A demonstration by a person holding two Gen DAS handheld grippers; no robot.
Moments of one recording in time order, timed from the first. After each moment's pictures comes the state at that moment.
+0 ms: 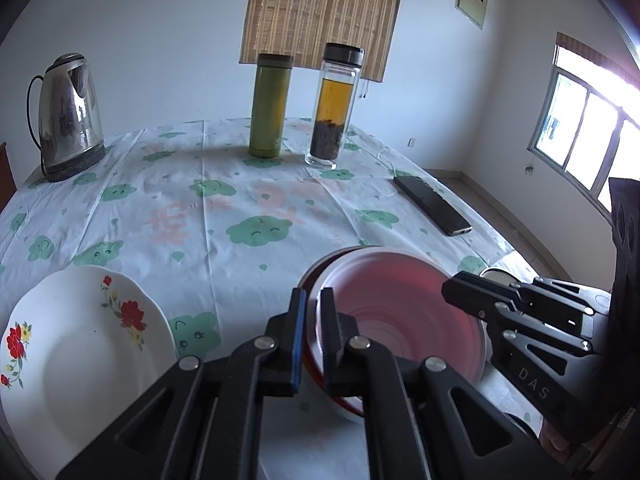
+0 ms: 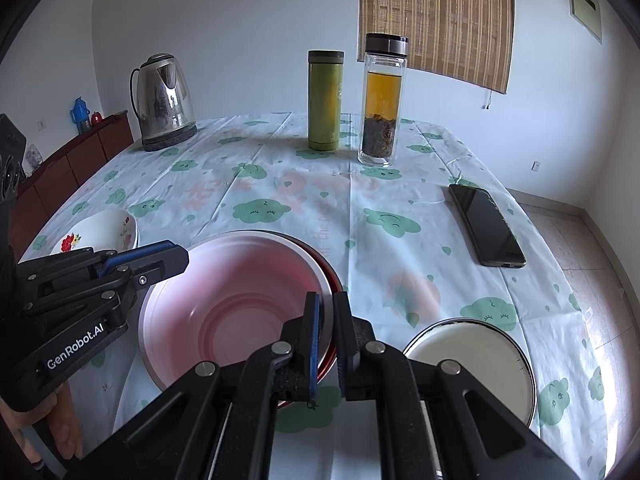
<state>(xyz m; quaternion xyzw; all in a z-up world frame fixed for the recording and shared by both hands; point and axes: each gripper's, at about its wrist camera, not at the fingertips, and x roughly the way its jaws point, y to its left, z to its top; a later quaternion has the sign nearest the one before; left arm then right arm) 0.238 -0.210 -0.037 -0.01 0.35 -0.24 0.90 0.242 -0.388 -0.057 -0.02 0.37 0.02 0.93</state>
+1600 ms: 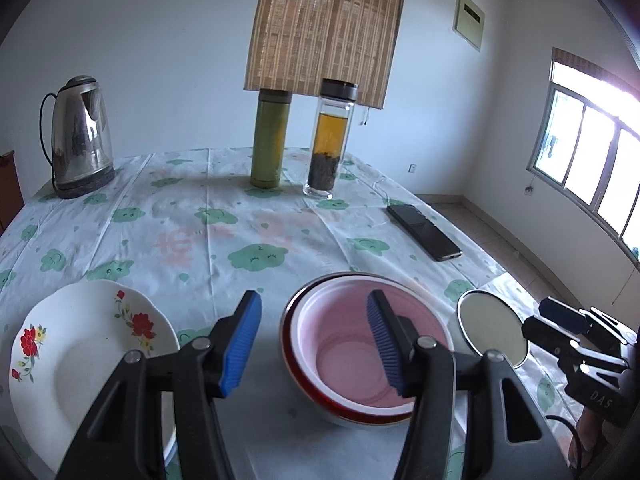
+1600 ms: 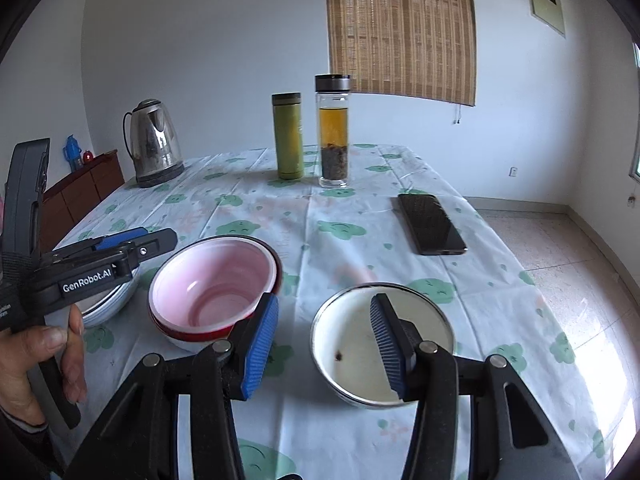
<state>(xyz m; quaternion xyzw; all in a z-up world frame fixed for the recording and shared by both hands) 0.212 -0.212 -0.017 -0.01 0.30 -0.23 0.92 0.162 -0.446 -0.035 0.01 0.31 -0.03 0.95</state>
